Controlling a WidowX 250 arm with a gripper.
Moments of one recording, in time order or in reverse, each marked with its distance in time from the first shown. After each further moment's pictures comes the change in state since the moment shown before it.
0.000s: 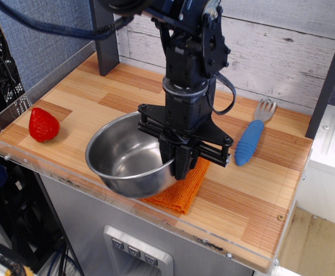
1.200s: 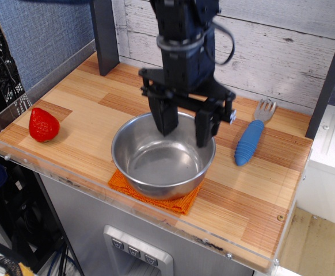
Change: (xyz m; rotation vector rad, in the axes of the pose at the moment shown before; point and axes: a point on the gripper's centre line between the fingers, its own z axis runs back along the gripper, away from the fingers) arm 0.019 0.005 0.041 -0.104 -0.096 -0.023
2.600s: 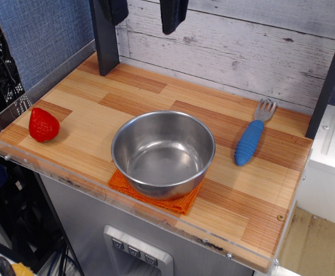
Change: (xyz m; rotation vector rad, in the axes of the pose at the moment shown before) arm 0.012 0.040 0.107 0.070 -0.026 0.153
